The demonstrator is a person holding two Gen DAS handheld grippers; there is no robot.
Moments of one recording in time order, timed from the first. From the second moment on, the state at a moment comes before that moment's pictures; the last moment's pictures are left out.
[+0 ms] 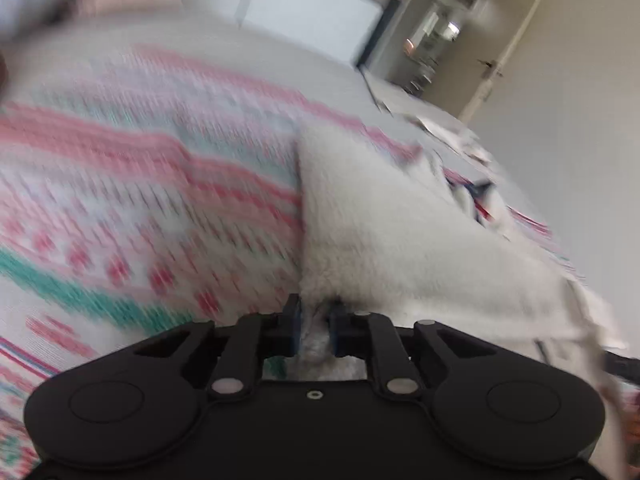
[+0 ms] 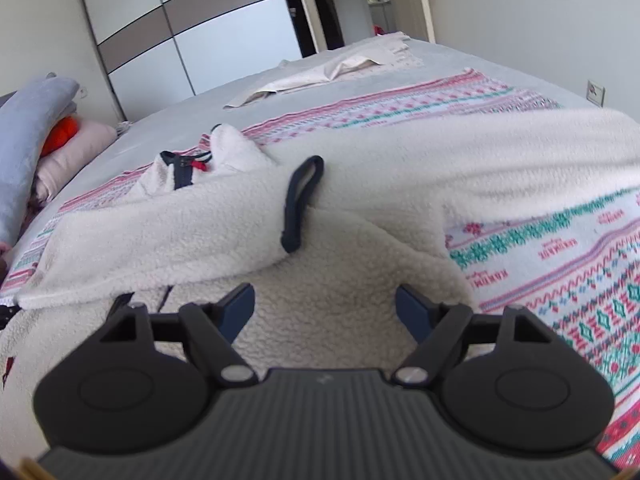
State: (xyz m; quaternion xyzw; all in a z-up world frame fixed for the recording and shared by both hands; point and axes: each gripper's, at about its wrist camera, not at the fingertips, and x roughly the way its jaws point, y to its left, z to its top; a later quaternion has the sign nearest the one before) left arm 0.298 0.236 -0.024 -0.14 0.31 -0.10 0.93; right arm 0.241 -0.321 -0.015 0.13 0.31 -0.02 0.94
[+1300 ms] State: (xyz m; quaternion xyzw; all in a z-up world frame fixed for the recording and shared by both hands) left arm 0.282 0.107 -0.028 -0.02 0.27 -0.14 0.95; right arm 0.204 -0.354 -0.021 0.07 0.30 0.03 0.95
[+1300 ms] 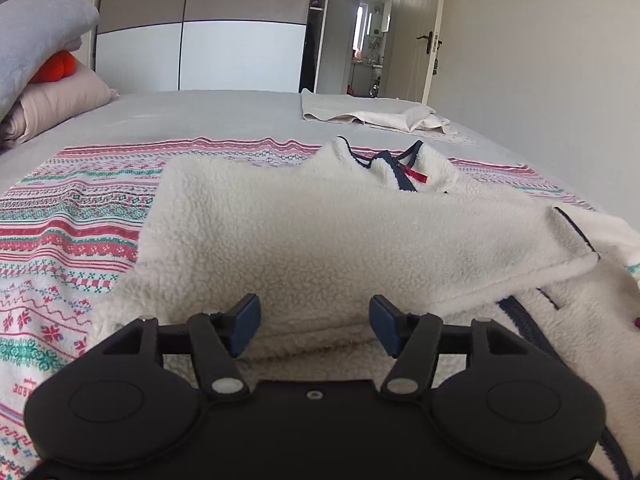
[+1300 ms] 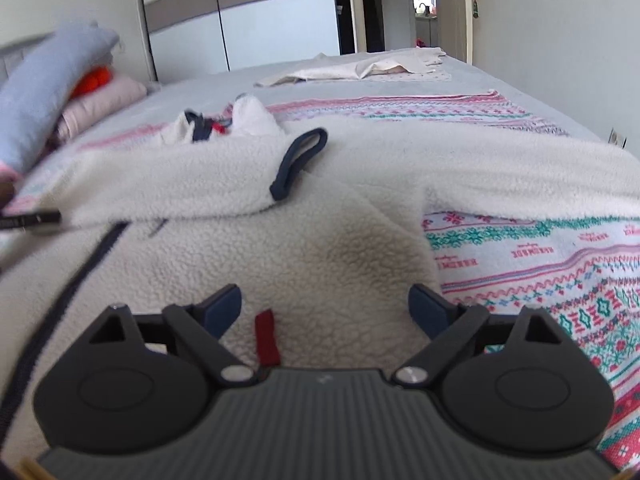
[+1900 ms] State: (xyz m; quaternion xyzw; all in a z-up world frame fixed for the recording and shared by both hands) left arm 0.314 -0.014 0.022 -0.06 0.27 -0.21 0.94; right arm 0.220 -0.575 -0.019 0.33 0.22 -0.22 0.89
